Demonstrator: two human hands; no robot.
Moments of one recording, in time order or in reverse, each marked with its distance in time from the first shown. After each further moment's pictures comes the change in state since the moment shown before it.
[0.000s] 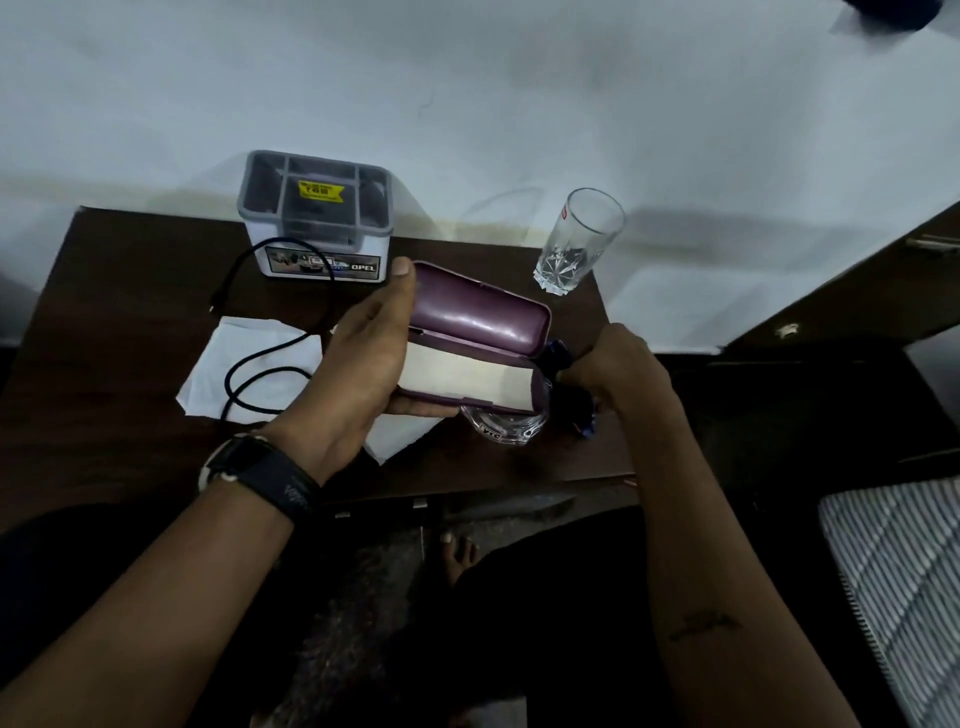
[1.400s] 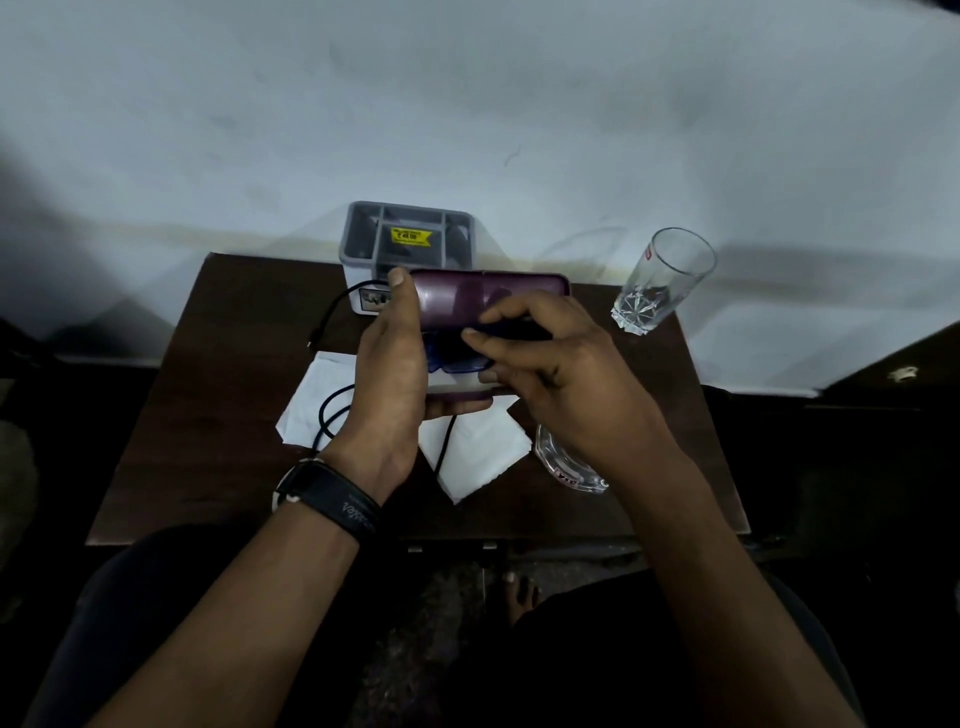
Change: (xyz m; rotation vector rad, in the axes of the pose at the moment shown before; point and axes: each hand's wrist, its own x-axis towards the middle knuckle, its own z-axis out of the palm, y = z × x) left_hand 0.008 0.017 -0.023 -0.126 0.245 0.144; right_hand -0.060 -0.089 0.023 0.254 0.217 -1.190
